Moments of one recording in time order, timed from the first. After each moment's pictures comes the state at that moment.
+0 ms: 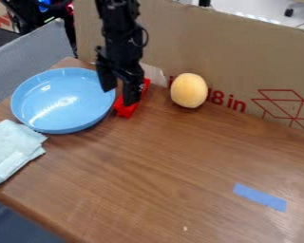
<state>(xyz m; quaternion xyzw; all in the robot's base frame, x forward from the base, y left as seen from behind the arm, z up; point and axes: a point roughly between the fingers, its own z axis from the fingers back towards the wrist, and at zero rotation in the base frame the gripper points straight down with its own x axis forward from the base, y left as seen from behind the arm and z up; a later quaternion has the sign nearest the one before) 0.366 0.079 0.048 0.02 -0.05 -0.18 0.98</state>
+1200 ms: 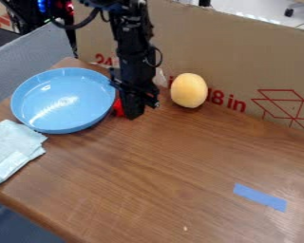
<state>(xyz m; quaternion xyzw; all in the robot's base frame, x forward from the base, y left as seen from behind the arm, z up) 0.346 0.041 0.038 -0.02 -0.02 -0.16 0.99</state>
